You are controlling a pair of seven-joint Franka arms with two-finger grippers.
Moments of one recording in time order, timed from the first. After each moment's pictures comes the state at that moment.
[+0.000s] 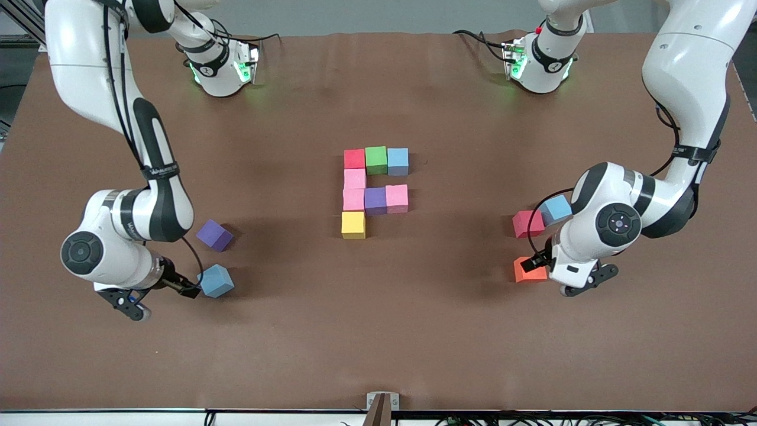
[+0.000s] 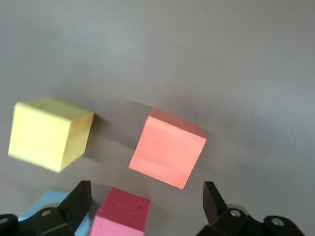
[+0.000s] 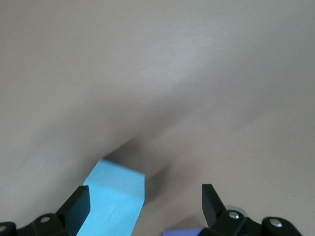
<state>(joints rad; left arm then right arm) 0.29 0.64 -0.58 -1.67 0.41 2.10 -0.75 0.20 0.68 -0.21 -1.54 0.11 2.18 0.65</state>
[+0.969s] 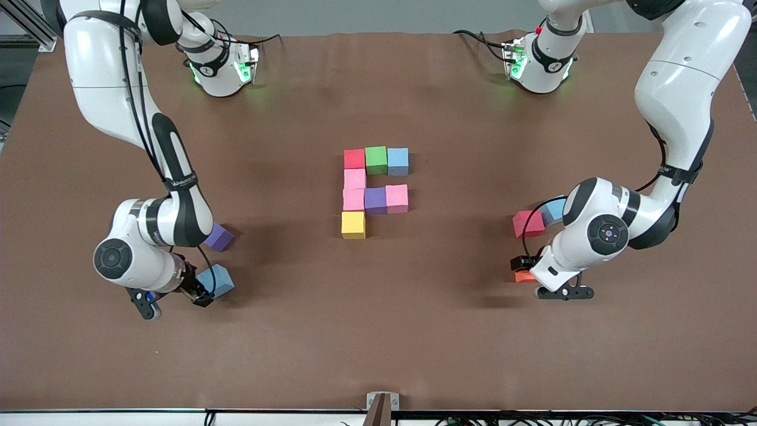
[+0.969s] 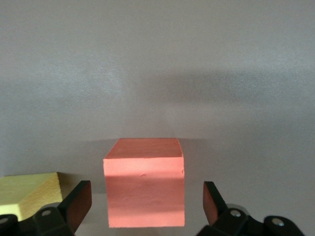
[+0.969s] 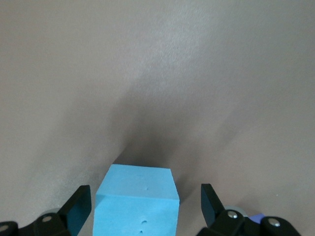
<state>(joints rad) 0.28 0.74 -0.57 -1.66 0.45 2.25 -0.45 0.23 0.75 -0.18 -1.54 0.14 2.24 0.89</state>
